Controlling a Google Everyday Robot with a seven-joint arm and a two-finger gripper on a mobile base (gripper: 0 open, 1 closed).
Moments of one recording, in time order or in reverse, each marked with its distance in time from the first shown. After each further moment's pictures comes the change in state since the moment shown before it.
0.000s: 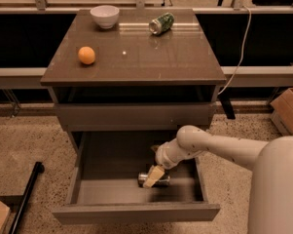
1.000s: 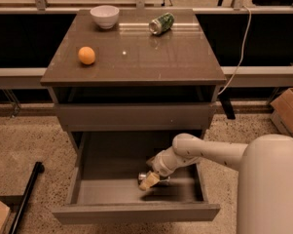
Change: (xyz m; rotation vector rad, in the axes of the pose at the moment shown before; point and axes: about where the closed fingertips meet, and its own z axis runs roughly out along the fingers) arm 0.025 0.014 0.039 -0.054 0.017 0.100
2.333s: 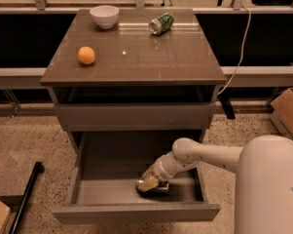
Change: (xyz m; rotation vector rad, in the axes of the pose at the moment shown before) arm 0.018 0.009 0.014 -0.024 0.009 0.059
